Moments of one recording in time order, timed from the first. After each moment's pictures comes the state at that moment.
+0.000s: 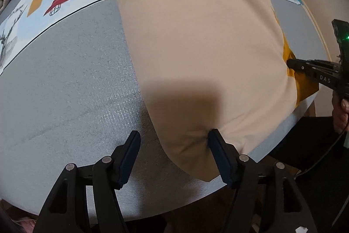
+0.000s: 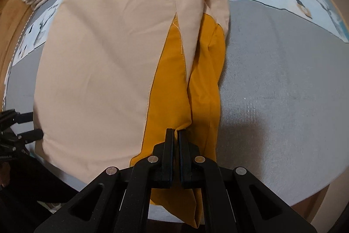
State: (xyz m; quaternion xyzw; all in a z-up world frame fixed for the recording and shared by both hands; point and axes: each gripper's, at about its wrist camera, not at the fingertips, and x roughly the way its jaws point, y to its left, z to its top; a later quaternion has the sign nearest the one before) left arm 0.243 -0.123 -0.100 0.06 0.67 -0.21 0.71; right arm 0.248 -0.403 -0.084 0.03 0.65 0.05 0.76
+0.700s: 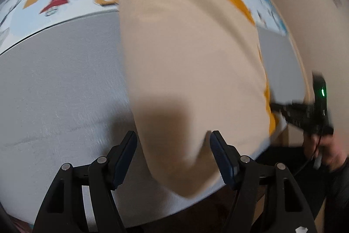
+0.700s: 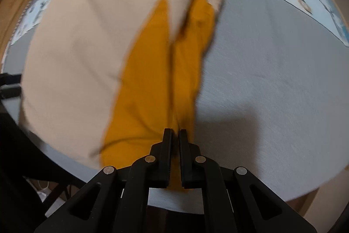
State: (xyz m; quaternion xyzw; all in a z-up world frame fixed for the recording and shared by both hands) left arm 0.283 -0.091 -0.082 -0.07 0.64 -0.23 0.73; right arm 0.227 -0.431 -0.092 0.01 0.68 0.04 0.74
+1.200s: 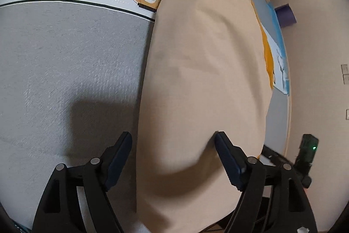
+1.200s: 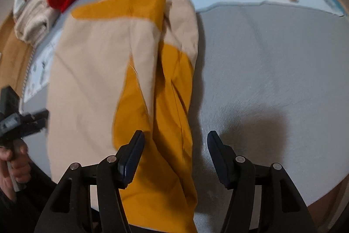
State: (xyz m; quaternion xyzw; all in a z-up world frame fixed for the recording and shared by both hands) left arm 0.348 -0.067 -0.126 -0.25 0.65 -0.17 0.70; right arm 0.272 -0.452 -0.093 0.15 0.65 0.02 0.75
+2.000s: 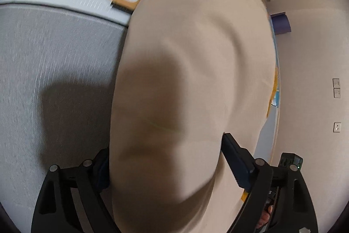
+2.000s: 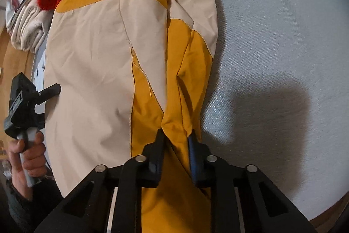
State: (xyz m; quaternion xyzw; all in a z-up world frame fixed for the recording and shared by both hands) left arm 0.392 -0.096 -0.153 -0.29 0.64 -0.20 0.68; right arm 0.303 -0.434 -0.138 0.22 0.67 0.03 0.71
